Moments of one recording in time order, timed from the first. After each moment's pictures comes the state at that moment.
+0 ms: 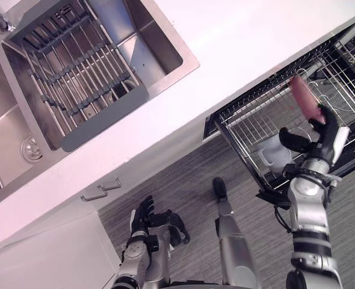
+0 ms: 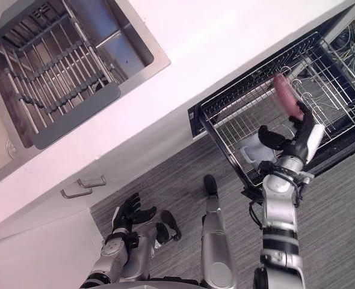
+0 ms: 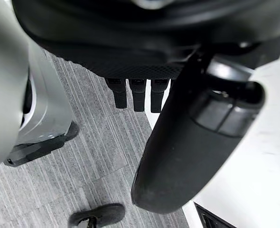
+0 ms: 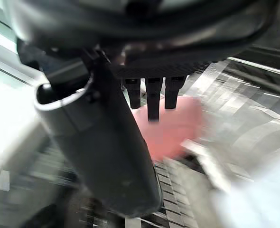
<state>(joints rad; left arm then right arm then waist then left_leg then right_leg) -0.02 -0.03 -0.03 0.79 -0.19 -0.19 0.18 -0.16 -0.22 -0.32 -0.13 -0.15 0.04 -0.46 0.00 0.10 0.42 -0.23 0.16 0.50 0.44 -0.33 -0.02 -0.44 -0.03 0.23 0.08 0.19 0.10</state>
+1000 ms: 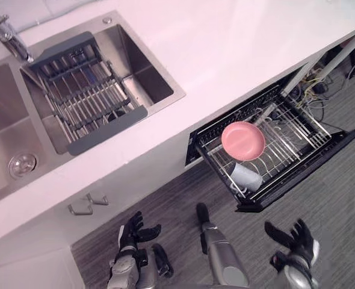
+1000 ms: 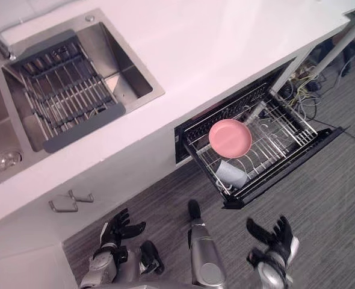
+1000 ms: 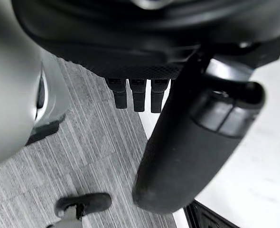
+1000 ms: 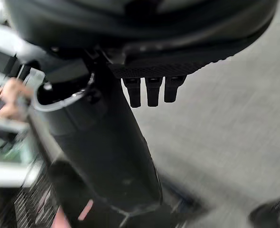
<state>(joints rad) 0.02 0.02 0.07 0.79 -0.15 -0.16 0.13 0.09 -0.04 -0.35 0.29 0.20 -0.02 -0.33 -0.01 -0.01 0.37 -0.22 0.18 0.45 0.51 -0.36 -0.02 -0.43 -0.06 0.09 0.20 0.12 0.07</state>
